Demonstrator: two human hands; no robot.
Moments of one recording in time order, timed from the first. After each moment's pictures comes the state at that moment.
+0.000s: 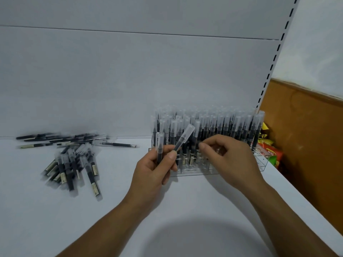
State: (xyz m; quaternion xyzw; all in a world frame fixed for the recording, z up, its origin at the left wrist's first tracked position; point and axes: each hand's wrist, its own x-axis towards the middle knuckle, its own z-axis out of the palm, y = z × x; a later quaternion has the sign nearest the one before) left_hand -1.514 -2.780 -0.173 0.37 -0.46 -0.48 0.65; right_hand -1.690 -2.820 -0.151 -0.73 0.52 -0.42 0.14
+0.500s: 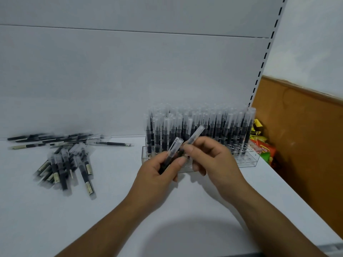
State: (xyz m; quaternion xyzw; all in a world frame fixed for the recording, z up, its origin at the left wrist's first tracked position) left_hand -1.522 -2.776 -0.178 0.45 -0.60 -0.36 0.55; right_hand -1.672 -2.796 -0.152 -0.61 0.36 -0.53 0.47
